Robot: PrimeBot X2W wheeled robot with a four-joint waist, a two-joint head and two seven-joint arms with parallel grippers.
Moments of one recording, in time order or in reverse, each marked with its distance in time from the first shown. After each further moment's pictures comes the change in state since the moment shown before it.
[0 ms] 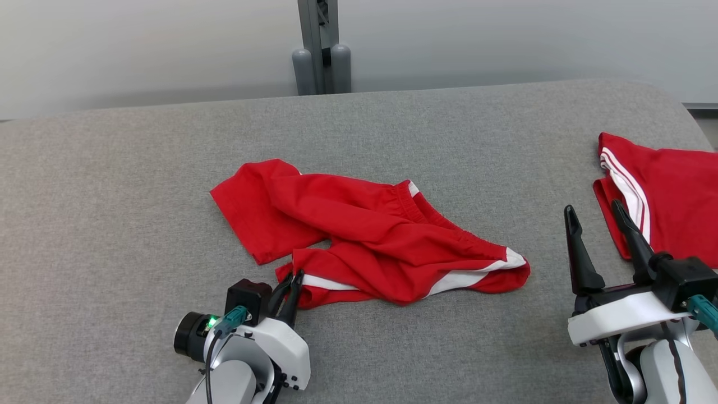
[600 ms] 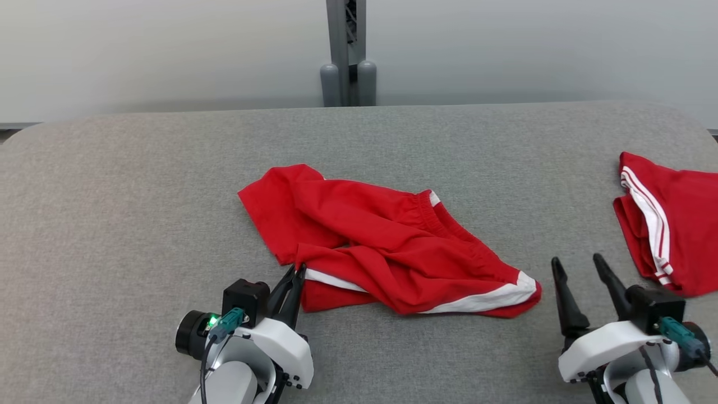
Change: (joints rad) left arm 0.035 0.000 0.037 -0.089 0.007 -0.003 0.000; right arm 0.017 -0.003 0.027 0.204 0.037 0.000 0.000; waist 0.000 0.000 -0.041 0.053
